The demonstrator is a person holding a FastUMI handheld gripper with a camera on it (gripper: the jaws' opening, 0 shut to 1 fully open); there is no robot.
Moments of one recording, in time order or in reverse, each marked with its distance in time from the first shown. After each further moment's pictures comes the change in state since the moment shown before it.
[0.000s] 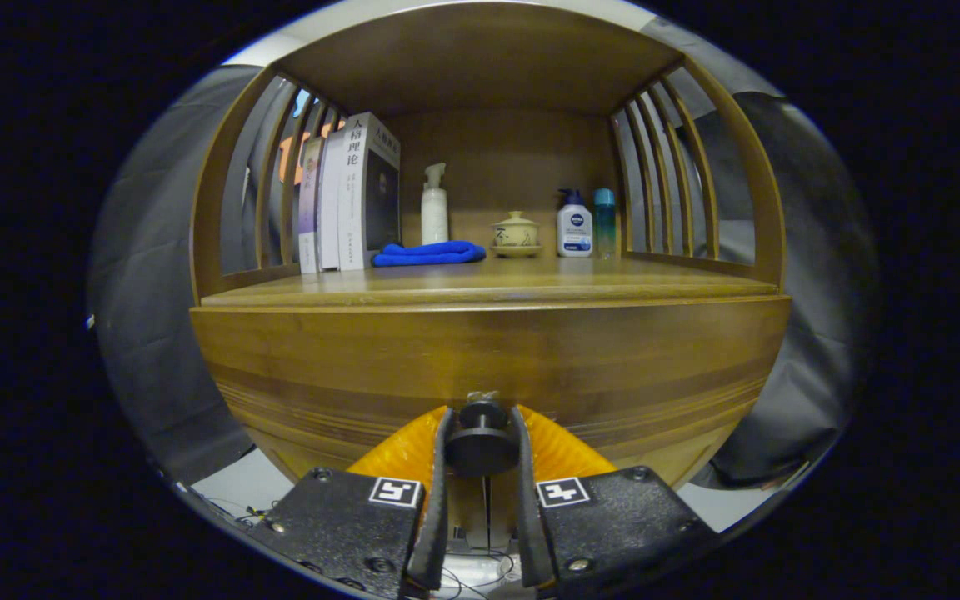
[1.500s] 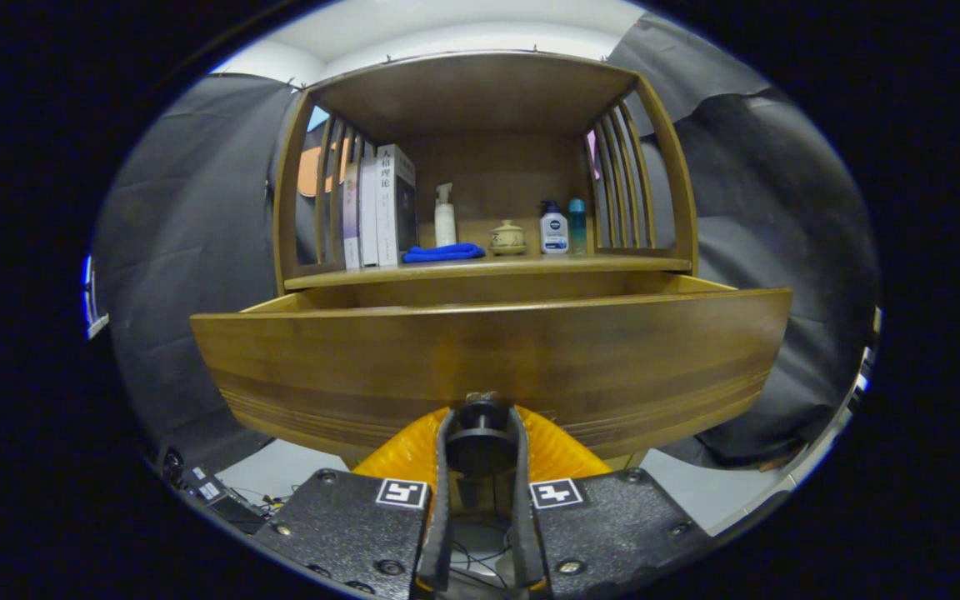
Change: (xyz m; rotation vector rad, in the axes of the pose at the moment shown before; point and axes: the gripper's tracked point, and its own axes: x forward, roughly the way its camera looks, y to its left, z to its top) arm -0.141 0.000 -0.048 0.041 -0.023 0.013
